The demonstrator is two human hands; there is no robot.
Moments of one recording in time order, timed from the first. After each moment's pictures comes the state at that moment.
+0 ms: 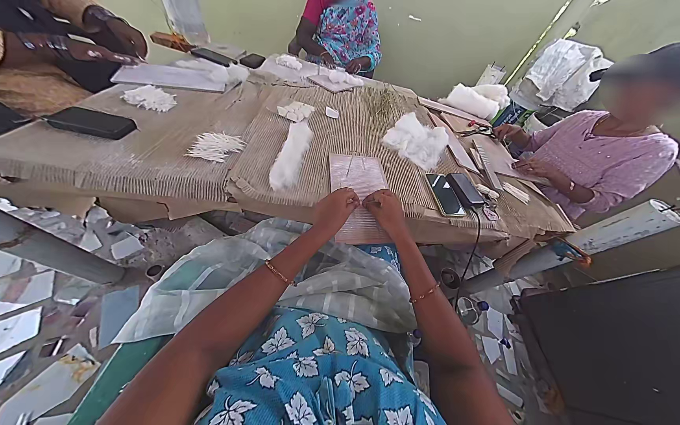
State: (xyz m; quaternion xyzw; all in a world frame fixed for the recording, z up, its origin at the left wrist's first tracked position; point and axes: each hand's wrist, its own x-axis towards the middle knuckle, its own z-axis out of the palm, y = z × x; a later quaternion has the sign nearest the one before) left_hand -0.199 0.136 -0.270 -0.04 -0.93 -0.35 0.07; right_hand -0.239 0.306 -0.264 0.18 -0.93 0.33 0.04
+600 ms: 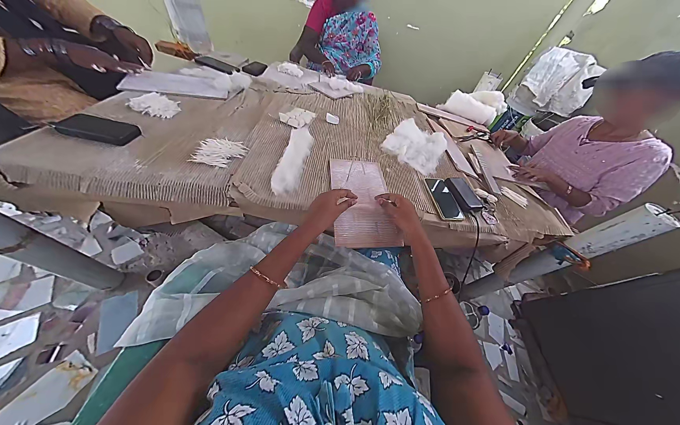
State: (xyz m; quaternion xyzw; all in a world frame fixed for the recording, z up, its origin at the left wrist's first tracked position) left_hand -0.203 0.106 -0.265 -0.10 -0.87 -0.47 0.07; right_hand -0.250 0.335 -0.250 0.12 -0.87 0.48 -0.05
